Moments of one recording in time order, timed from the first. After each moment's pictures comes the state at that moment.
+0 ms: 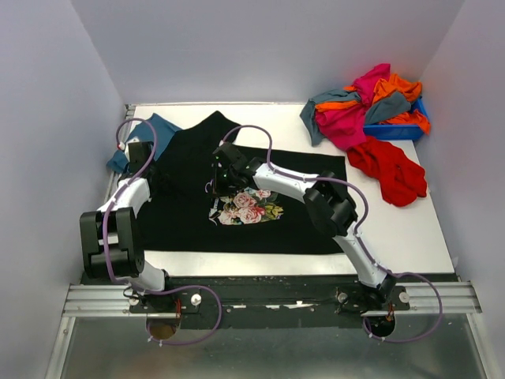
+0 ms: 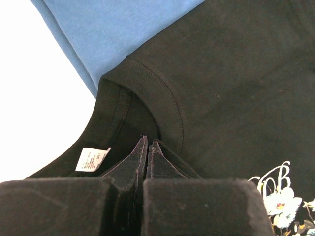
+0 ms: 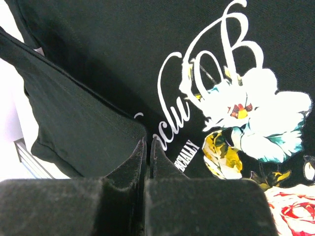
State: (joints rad) left arm 0.14 1.51 0.87 -0.16 -0.12 -0.46; right arm 0.88 2.37 1.89 -0.35 -0.19 0.81
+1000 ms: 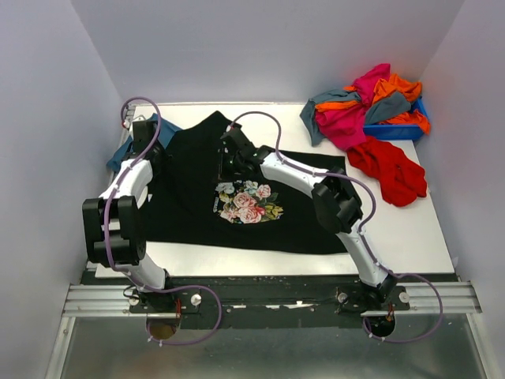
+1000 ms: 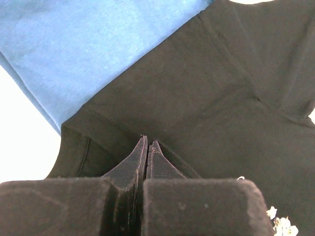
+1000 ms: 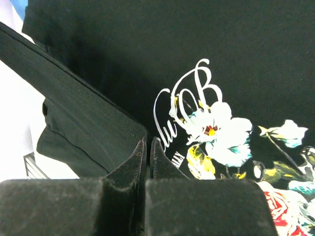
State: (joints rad) left arm 0.09 1.60 1.10 -0.23 -0.12 -0.46; right arm 0.82 2.34 1.95 -0.39 -0.16 0.77
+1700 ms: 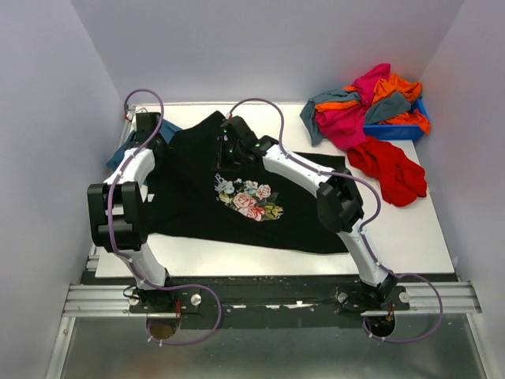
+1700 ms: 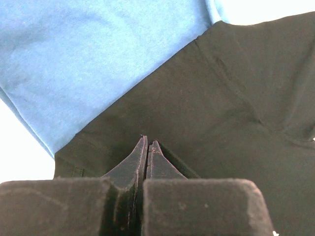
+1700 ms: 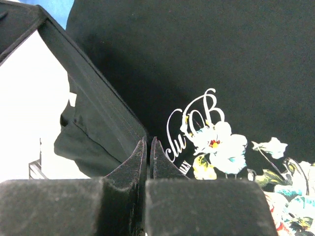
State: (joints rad) left arm 0.08 1.73 1.25 -0.26 -0.16 -0.45; right arm 0.80 2.33 2.08 -0.45 -0.12 0.71
